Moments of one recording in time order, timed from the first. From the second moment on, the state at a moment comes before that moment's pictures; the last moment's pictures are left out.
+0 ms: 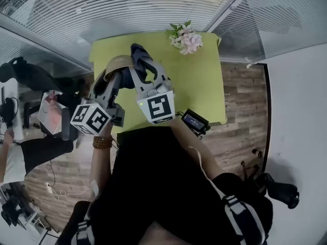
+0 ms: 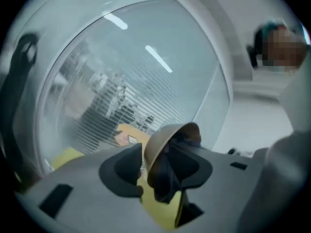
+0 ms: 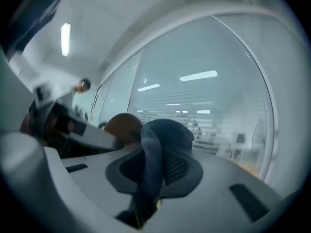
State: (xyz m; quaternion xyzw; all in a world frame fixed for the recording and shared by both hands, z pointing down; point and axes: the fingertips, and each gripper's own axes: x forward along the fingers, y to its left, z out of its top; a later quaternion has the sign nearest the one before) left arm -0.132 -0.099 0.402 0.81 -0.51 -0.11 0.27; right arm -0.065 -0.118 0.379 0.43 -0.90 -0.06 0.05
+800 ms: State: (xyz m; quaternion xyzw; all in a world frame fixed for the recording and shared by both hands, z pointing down) left arm -0.131 -0.101 0.373 0.80 -0.49 -0.17 0.29; right arm -0.055 -0.103 0.340 0.46 -0.87 -0.16 0.00
